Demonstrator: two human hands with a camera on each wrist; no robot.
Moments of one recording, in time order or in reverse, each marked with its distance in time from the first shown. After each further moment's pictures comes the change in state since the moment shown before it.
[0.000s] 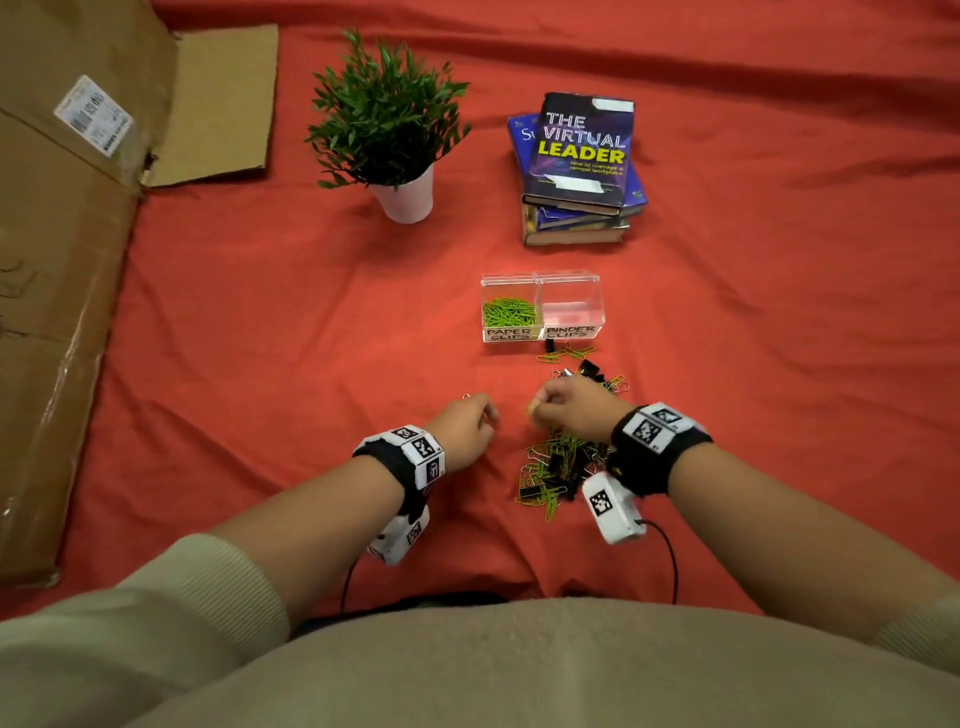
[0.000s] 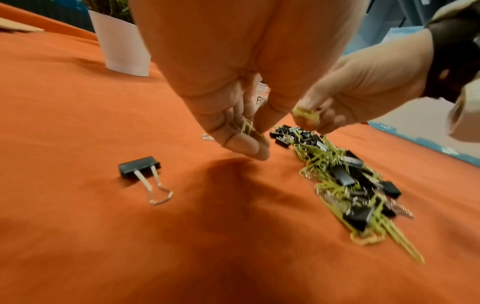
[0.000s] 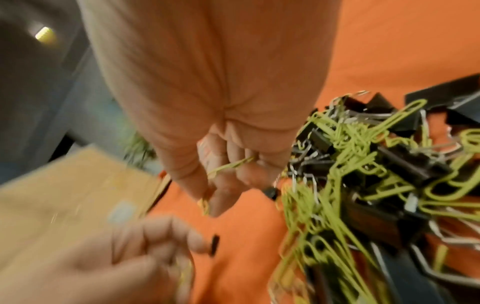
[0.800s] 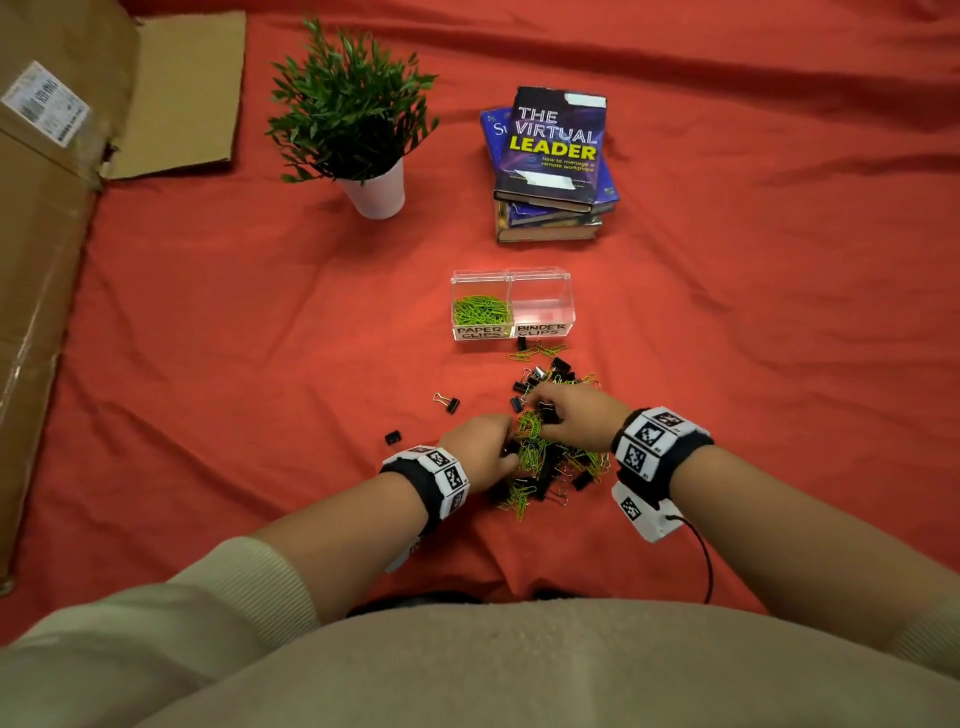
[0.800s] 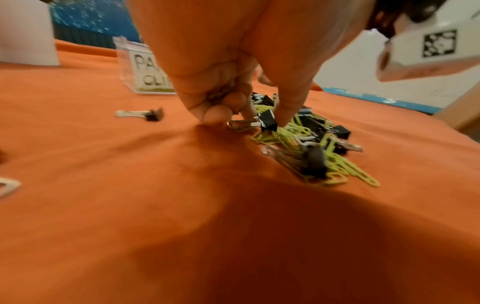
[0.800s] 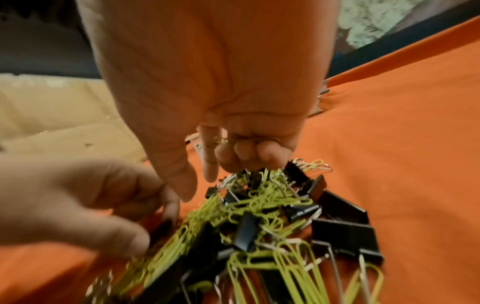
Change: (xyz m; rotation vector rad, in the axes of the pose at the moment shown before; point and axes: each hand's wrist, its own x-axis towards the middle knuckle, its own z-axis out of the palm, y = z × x) left_hand 0.008 0.035 0.048 0.270 -0.014 0.123; right_hand -0.016 0.024 -0.027 -0.528 -0.042 -0.083
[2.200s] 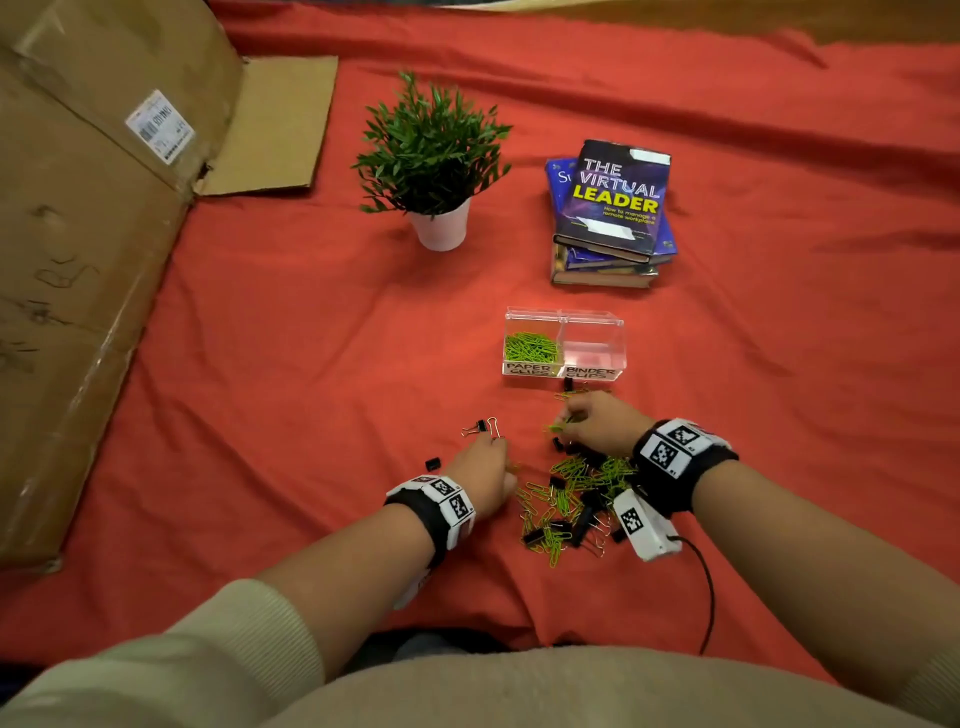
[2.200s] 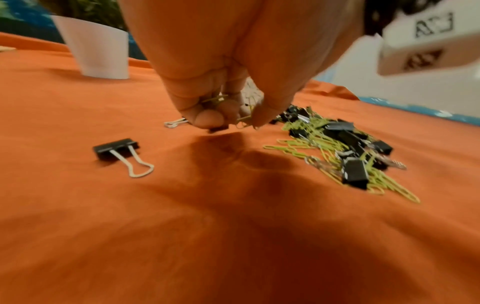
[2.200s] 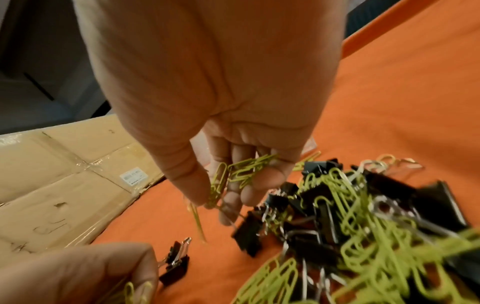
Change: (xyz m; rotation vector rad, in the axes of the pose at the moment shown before) left_hand -0.014 -0.030 -0.020 -0.036 0.032 -0.185; right_hand 0.039 -0.026 -0.025 0.260 -0.007 0.085
